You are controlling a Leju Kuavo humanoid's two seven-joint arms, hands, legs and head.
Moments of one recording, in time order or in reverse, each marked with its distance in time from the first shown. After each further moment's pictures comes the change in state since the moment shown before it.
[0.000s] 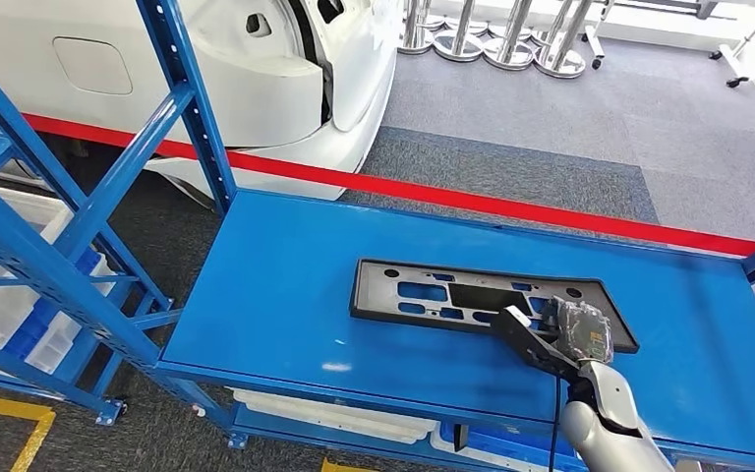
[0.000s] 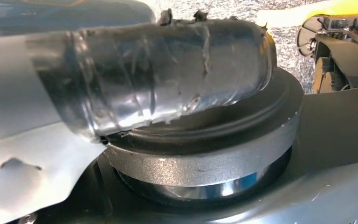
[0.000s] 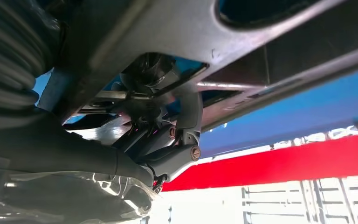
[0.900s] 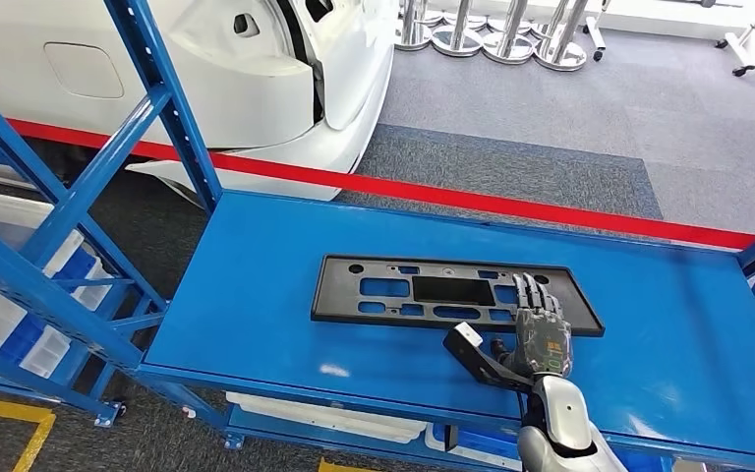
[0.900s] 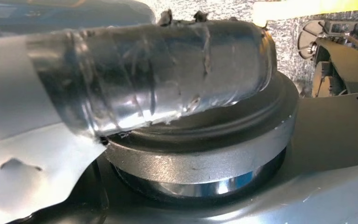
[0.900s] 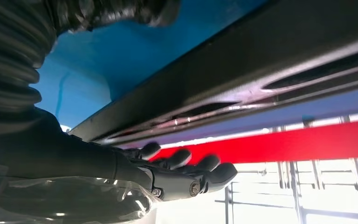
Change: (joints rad) left arm 0.000 0.002 0.024 -0.008 -0.005 0.005 0.014; right arm 0.088 0.054 0.040 -0.181 0.317 -0.043 0.167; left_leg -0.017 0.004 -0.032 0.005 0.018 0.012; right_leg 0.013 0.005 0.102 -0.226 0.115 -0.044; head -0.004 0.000
